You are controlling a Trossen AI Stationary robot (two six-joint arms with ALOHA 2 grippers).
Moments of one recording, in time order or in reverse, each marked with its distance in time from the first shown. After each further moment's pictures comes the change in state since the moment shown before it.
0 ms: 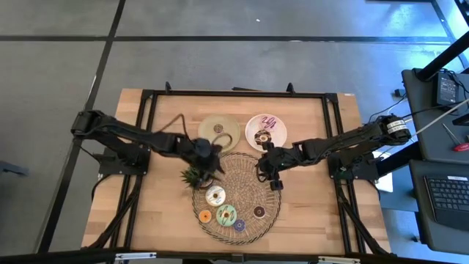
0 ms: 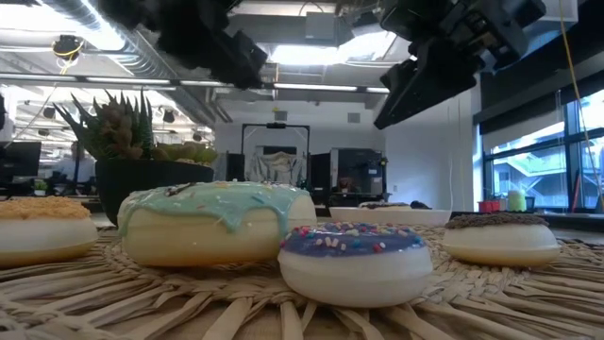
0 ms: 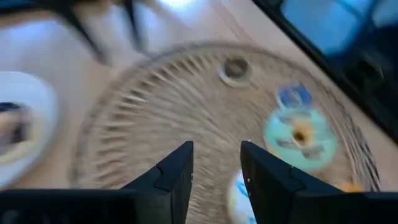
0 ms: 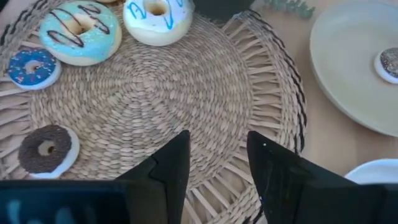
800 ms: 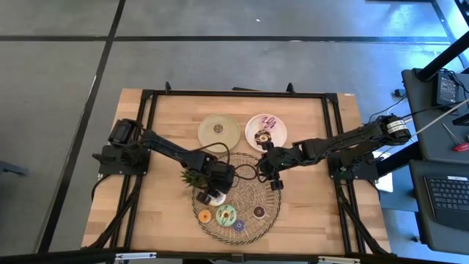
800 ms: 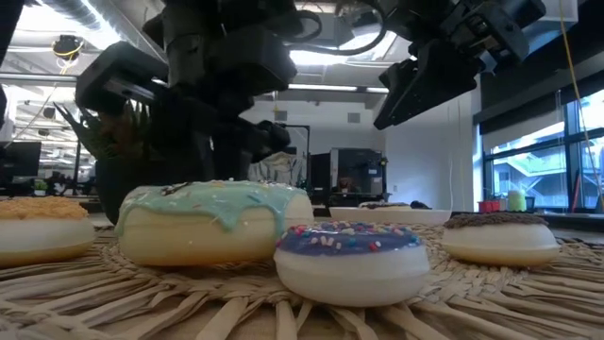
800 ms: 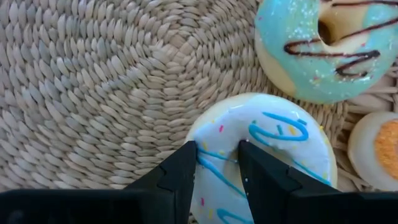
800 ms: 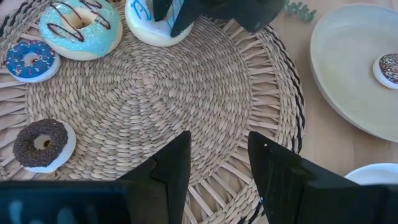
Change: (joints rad) left arm -0.099 0.450 0.273 -0.327 -0.024 0.054; right arm -0.002 0.001 0.000 -0.002 0.002 -0.030
